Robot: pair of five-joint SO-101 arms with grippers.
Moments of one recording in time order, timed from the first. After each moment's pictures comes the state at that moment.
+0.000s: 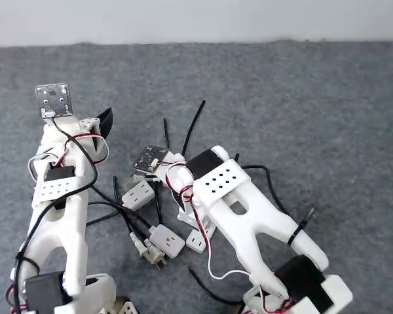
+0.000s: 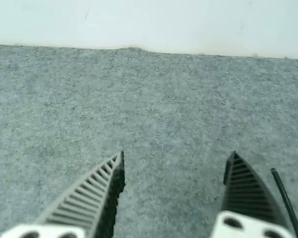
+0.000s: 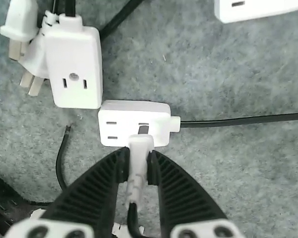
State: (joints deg) left arm -15.2 -14.9 48.7 9.2 6.7; right arm -39.2 -7.6 22.3 84.8 24.5
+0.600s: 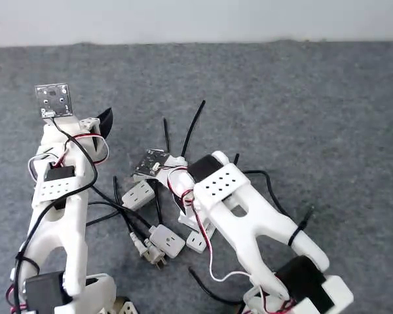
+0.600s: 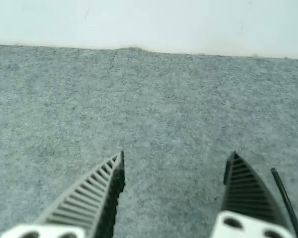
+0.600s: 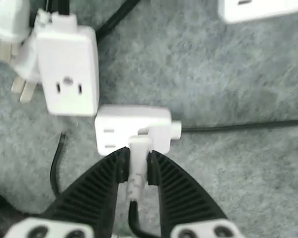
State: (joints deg) left arm -15.2 -14.9 48.7 9.2 6.7; right arm -39.1 -7.6 27.3 79.2 24.5
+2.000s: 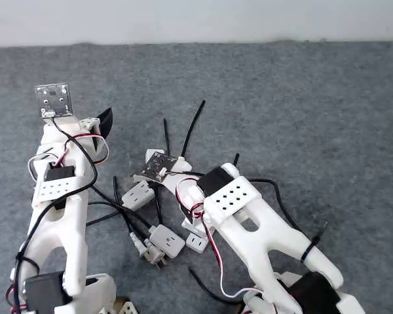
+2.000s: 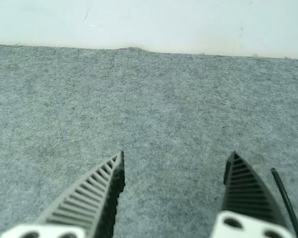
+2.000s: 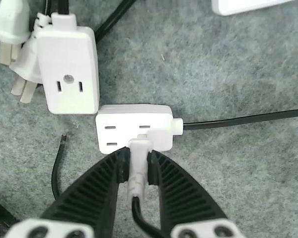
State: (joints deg) left arm -15.2 -14.9 48.7 9.2 6.7; right arm -39.2 -16.2 35.2 76.0 22.3
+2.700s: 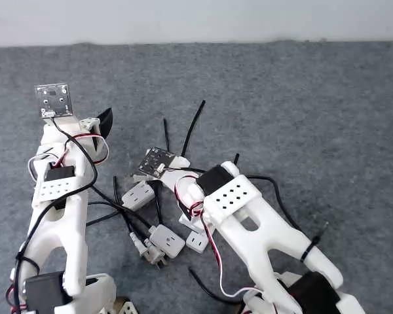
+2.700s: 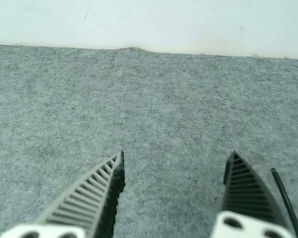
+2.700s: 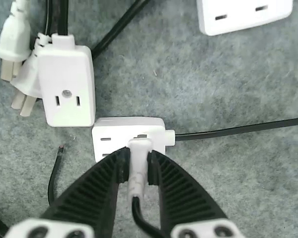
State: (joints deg) left arm -15.2 -14.9 48.7 9.2 6.7; right arm -39.2 -16.2 33.7 74.4 22.3
